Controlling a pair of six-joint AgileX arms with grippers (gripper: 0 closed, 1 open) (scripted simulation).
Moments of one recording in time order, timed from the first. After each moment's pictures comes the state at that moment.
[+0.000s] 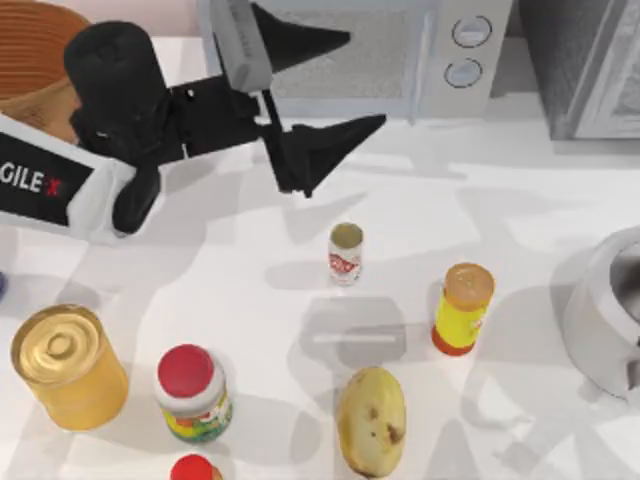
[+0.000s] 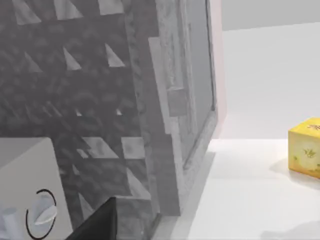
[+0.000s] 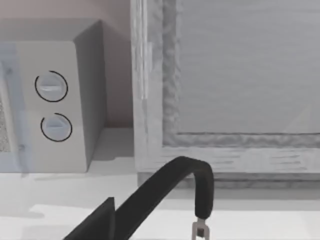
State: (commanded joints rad) left arm -0.35 2.03 1.03 1.11 0.98 0.04; right arm 0.00 0.00 0.00 0.00 0.00 0.00
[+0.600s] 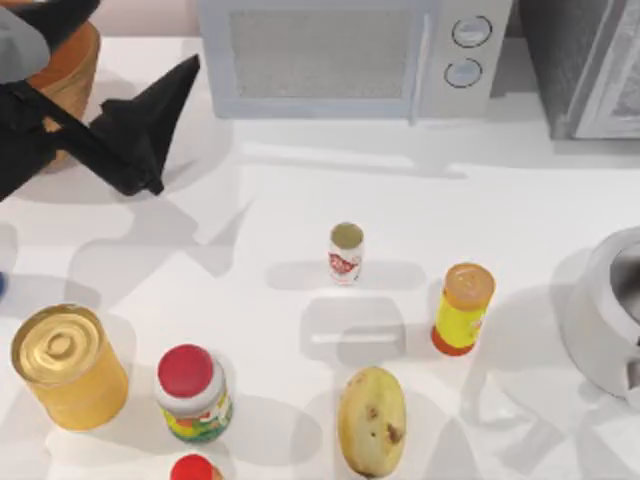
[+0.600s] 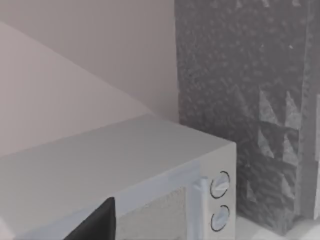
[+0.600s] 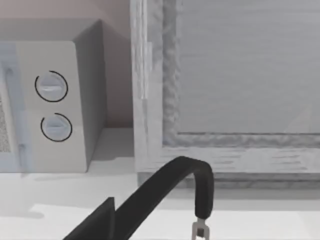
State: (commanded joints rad) left arm -0.20 1.06 0.56 0.57 0.51 0.03; right arm 0.00 0.00 0.00 0.00 0.00 0.00
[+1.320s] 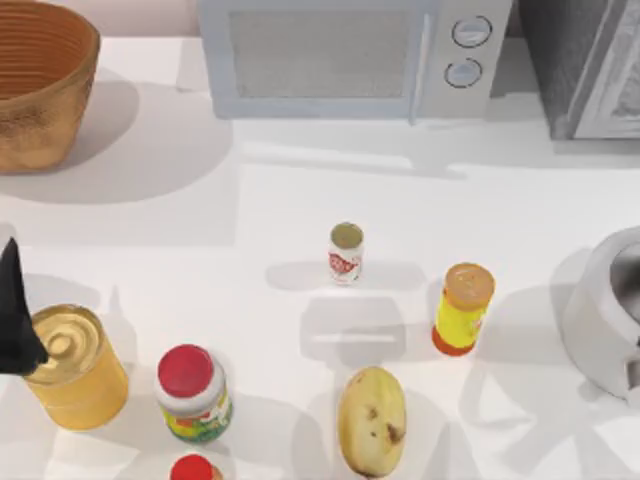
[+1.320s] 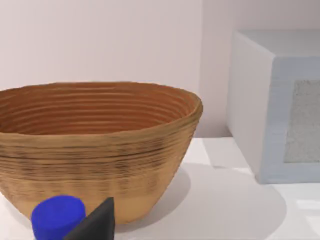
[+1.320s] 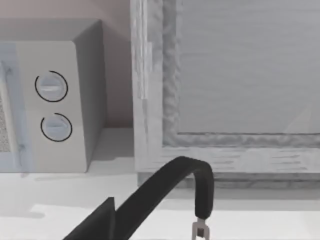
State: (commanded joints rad) left arm -0.02 0.10 0.05 0.05 0.05 0.00; right arm 0.00 0.00 0.00 0.00 0.00 0.00
